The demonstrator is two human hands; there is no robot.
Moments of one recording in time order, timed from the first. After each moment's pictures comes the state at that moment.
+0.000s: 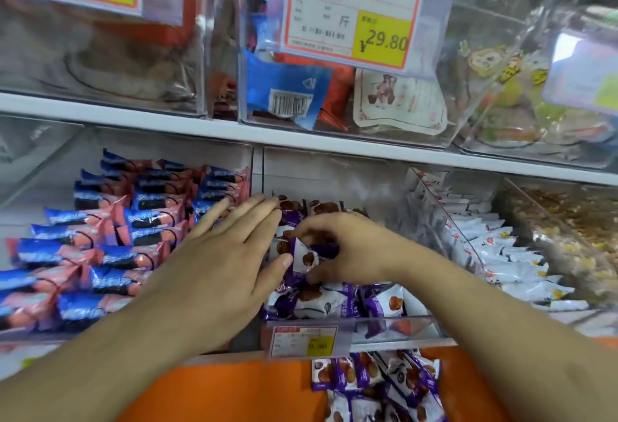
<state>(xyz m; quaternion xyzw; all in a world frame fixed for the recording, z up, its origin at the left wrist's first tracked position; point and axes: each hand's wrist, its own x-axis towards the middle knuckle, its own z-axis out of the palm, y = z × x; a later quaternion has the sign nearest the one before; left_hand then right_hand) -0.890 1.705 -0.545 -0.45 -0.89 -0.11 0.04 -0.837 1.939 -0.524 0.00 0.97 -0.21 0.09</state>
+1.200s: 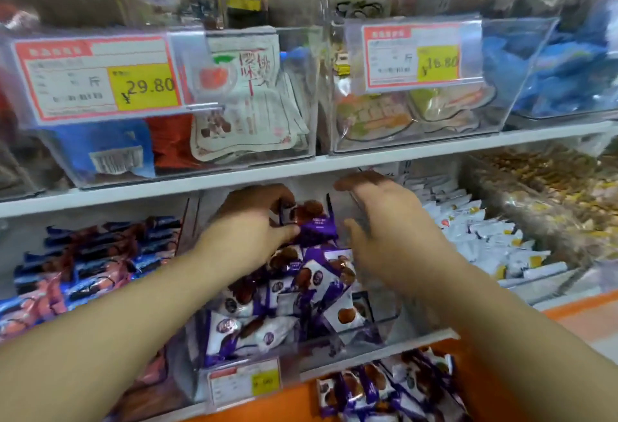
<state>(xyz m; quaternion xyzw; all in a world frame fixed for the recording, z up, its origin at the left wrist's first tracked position) -0.912 1.849 -0.504 -0.39 -0.89 -0.25 0.02 -0.751 1.994 -0.485 0.18 0.95 -0.16 -0.20</state>
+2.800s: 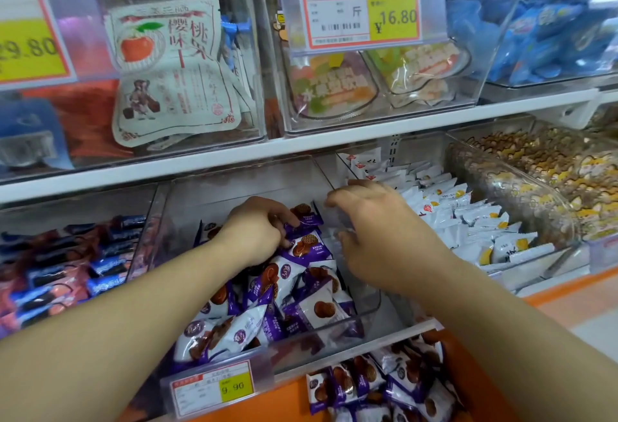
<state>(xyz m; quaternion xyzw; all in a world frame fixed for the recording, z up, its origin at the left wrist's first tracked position) -0.922 1.904 -0.551 -0.35 -0.86 -0.33 -0.16 -0.744 2.026 -0.520 0.13 0.97 -0.06 -0.18</state>
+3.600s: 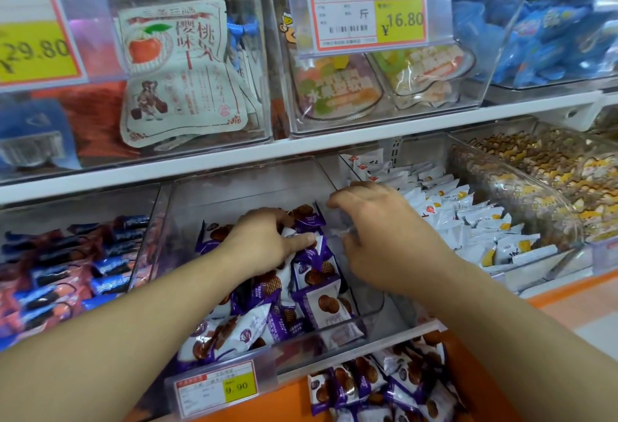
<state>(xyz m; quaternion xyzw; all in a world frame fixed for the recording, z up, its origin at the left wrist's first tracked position) -0.917 1.901 -0.557 -0.36 -0.90 -0.23 -0.12 -0.745 2.024 -0.518 0.13 0.97 -0.05 -0.17</state>
